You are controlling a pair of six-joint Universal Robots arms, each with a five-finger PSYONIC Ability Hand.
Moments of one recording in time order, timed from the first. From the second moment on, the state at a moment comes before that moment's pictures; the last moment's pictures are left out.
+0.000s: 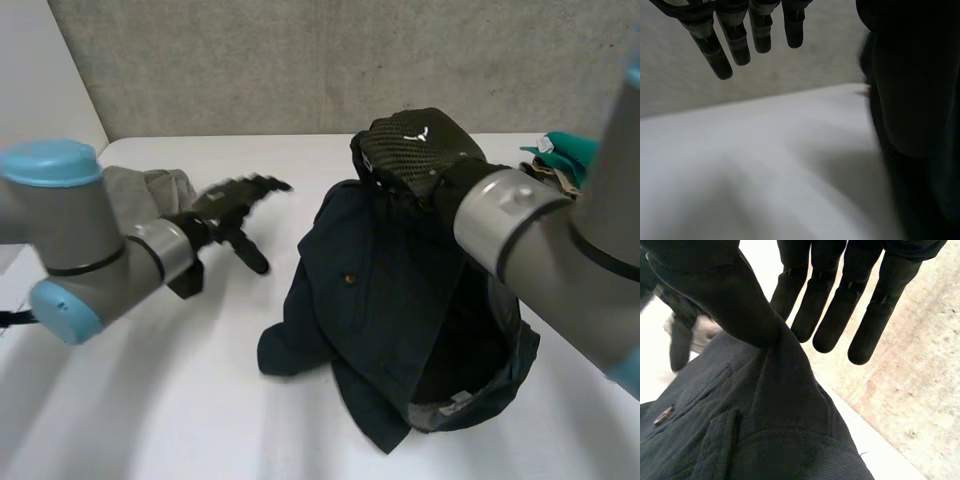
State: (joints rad) left arm 4.38 -2.20 -1.26 3.17 -1.12 3.04; right arm 2.16 -1.35 1.27 0.21 1.38 2.85; left_hand 0.20 0.21 0.21 0.21 0.05; right_hand 1.12 1.18 1.19 1.19 1.02
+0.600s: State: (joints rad) left arm 4.28 -2.07 -0.89 3.52 -1.40 3.05; right arm 2.05 -1.12 0.91 -0.29 1.48 2.88; left_hand 1.16 1.20 1.19 1.20 0.98; right_hand 1.12 1.18 1.19 1.20 1.02
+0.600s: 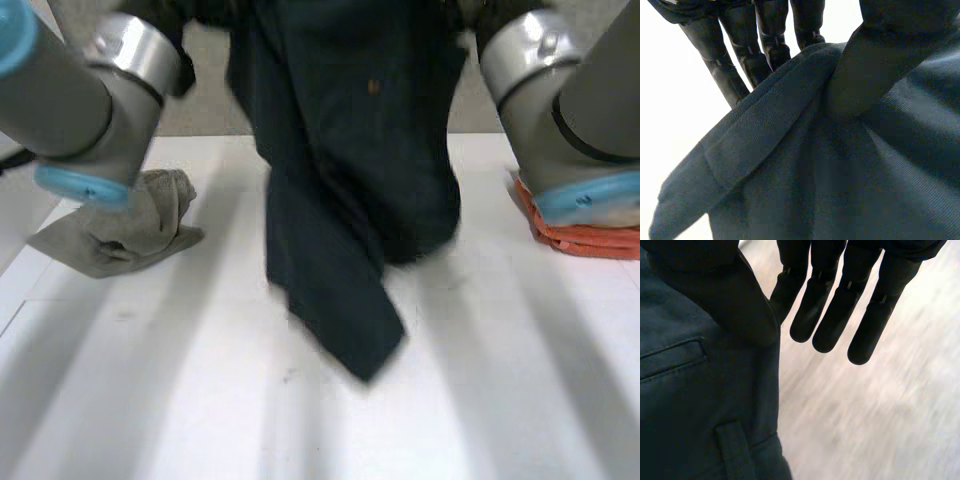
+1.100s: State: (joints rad) left arm 4.31 -1.75 -1.81 3.53 -1.34 3.30; right arm 2.05 -1.14 1.47 -0.29 1.30 2.76; left_hand 1.16 1.20 1.19 1.20 0.98; right_hand 1.13 1.18 1.19 1.20 1.02
